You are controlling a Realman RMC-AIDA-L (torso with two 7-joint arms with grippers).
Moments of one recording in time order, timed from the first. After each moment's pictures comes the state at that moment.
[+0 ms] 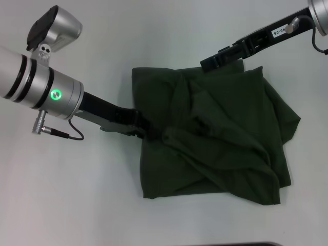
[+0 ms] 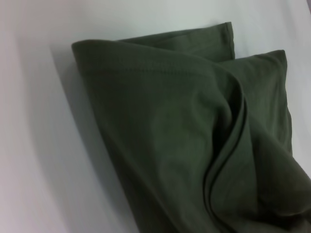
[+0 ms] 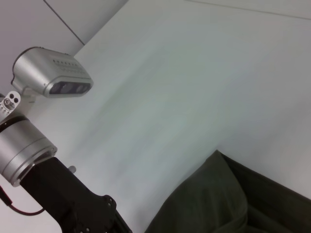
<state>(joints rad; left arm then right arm) -0.76 -2.15 0.93 0.70 2.41 1.52 -2.55 0.80 2.01 -0.85 -0.90 -2.32 -1.65 2.28</state>
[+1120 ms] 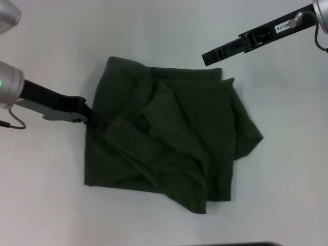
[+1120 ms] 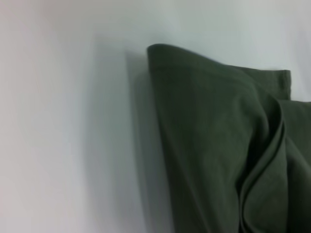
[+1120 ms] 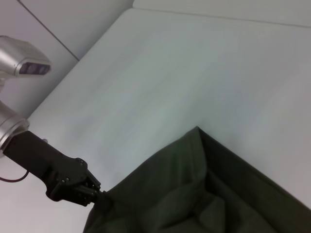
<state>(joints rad) -0.68 -2.05 0.89 0.83 2.48 1.58 -2.59 0.80 2.01 -0.81 -0.89 -2.32 -1.64 2.31</state>
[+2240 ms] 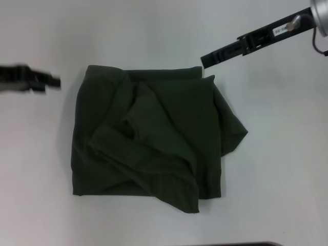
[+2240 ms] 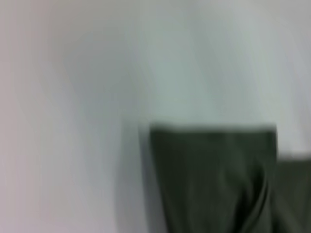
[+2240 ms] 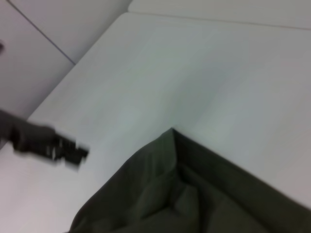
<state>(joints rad) -0.60 -2.04 0.60 1.06 2.50 1.71 -2.50 0.79 2.01 -0.81 -0.88 -2.32 -1.63 2.31</state>
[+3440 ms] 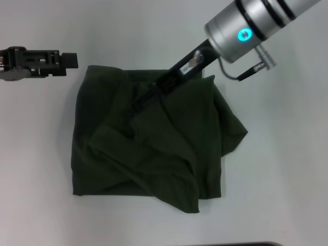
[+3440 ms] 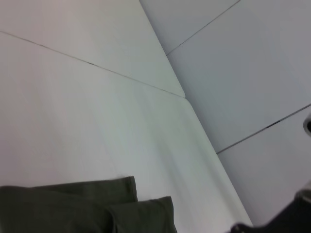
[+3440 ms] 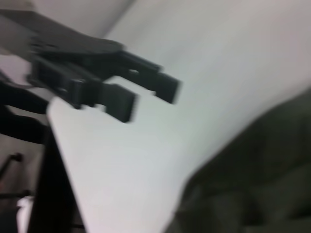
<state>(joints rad) -0.57 -2.02 0.47 0.98 2.21 1.90 -2.37 0.99 2.10 -1.17 -0.70 -2.15 -1.55 2.43</state>
